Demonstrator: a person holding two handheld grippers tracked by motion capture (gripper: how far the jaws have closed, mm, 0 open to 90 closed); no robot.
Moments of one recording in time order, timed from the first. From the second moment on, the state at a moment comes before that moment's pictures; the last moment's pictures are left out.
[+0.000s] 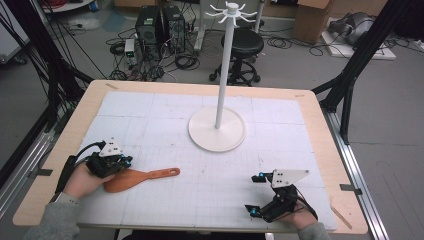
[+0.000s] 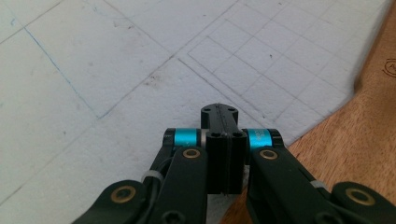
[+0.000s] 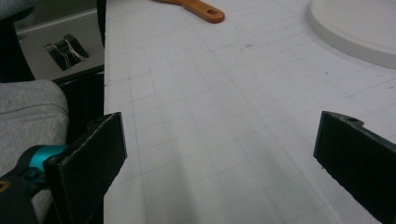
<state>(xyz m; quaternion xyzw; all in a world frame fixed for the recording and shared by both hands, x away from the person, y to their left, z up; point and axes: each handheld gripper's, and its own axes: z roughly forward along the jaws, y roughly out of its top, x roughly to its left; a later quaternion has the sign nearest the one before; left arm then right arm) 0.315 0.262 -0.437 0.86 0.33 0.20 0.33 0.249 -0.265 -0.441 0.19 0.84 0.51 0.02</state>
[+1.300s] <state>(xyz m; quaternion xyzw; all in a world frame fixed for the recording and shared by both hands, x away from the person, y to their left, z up) 0.262 0.252 -0.397 0.87 0.22 0.12 0.43 0.249 -0.266 -0.440 0.19 0.84 0.52 0.01</state>
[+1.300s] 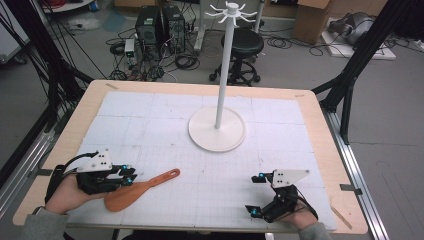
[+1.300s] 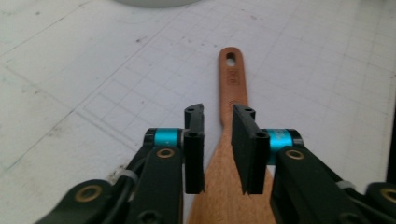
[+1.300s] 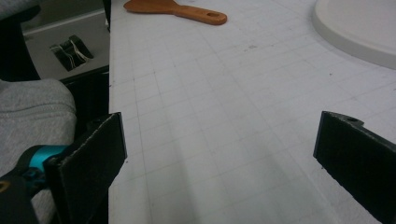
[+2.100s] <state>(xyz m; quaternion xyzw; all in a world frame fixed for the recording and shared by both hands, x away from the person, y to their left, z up) 0.275 0.204 -0.378 0.92 0.17 0.09 0.33 0.252 -0.265 -0.440 0.19 0.84 0.52 0.02</state>
